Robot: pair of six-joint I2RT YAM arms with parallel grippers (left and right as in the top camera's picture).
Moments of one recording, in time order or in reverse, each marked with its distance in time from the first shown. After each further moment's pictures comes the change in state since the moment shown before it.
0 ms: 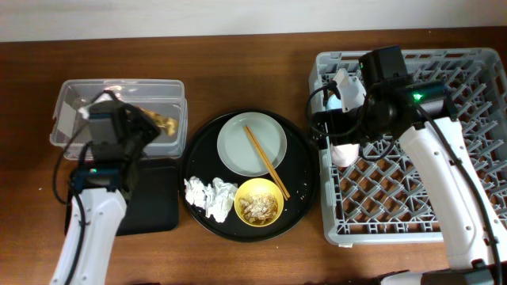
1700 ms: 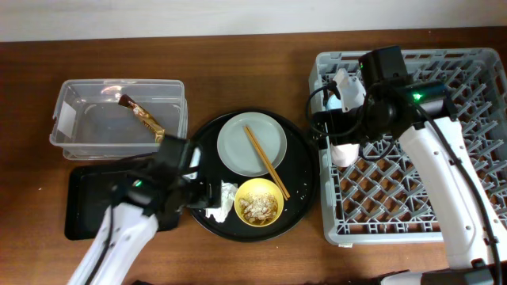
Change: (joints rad) left arm -0.412 -0.064 0.017 -0.649 0.088 0.351; right arm 0.000 0.001 0.000 -0.001 0.000 0.000
